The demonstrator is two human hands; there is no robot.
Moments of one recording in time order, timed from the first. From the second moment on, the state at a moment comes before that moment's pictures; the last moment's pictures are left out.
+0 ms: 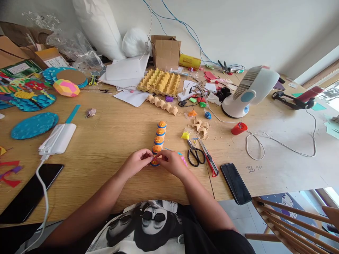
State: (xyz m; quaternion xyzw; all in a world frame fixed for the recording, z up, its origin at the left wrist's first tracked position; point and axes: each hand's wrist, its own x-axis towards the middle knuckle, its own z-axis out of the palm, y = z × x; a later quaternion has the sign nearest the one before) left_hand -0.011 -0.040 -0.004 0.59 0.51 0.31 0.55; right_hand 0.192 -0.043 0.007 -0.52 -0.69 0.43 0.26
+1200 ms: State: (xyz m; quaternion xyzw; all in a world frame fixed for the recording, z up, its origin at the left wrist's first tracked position) left_hand -0.011 -0.040 -0.005 0.66 0.50 0.34 0.45; right_hand 0.200 -0.047 0.010 -0.48 -0.78 0.31 0.26
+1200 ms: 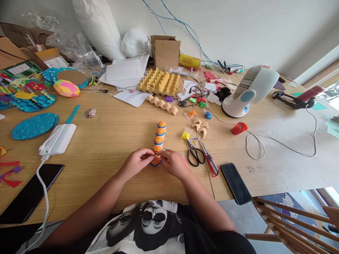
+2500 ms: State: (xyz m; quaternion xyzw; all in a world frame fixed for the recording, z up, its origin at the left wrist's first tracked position) left_hand -0.003 -0.064 0.012 0.75 0.42 0.51 0.01; right_hand 0.181 -0.069 0.019 -0.26 -0.35 0.77 0.47
